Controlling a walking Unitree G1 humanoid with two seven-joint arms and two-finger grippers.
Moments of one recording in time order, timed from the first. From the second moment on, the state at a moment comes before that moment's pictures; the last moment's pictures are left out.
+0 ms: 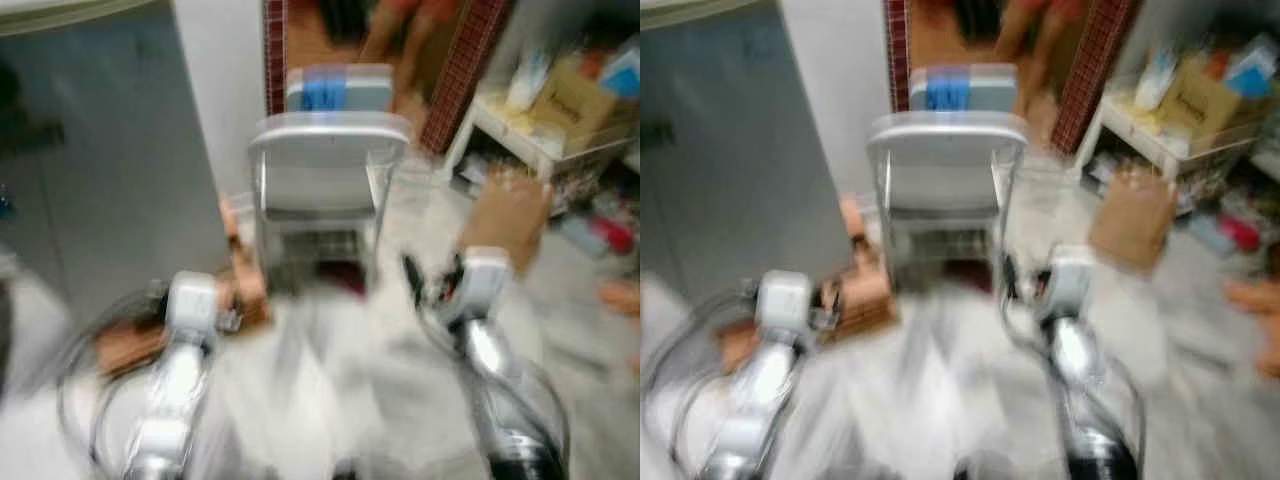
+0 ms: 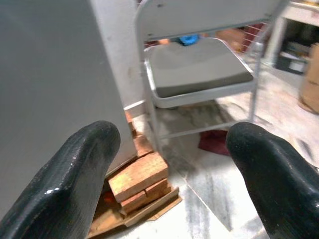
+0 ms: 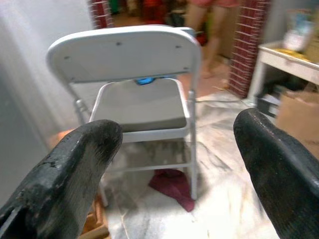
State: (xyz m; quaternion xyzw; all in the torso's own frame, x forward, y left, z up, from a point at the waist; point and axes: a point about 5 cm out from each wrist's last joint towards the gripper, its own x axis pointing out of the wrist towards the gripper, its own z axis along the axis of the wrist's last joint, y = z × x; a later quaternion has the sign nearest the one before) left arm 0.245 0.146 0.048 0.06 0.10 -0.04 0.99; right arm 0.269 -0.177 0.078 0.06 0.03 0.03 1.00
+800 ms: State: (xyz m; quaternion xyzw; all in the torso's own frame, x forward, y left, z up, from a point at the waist) left arm 0.243 0.159 0.050 0.07 0.10 -0.03 0.99; right arm 0.275 -0.159 0.081 0.07 0.03 0.05 1.00
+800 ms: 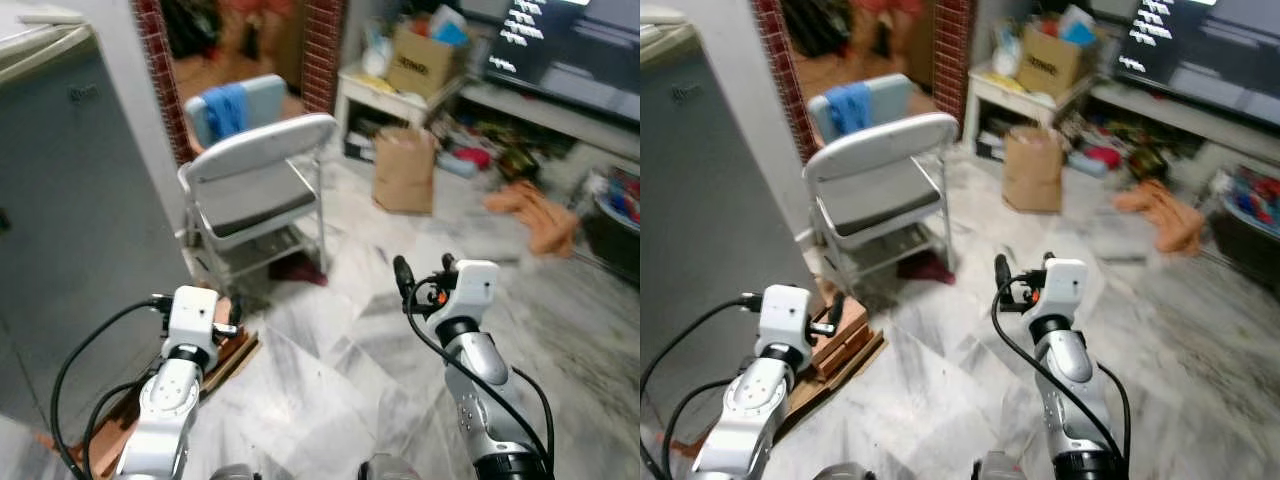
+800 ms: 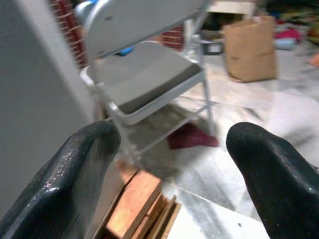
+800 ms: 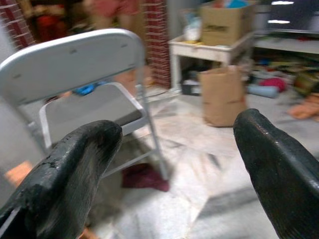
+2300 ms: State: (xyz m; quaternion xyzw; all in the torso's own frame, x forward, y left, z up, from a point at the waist) left arm 0.244 0.151 0.057 0.05 0.08 -0.07 0.99; right arm 0.271 -0.171 0.072 0.07 0.05 0.03 1.00
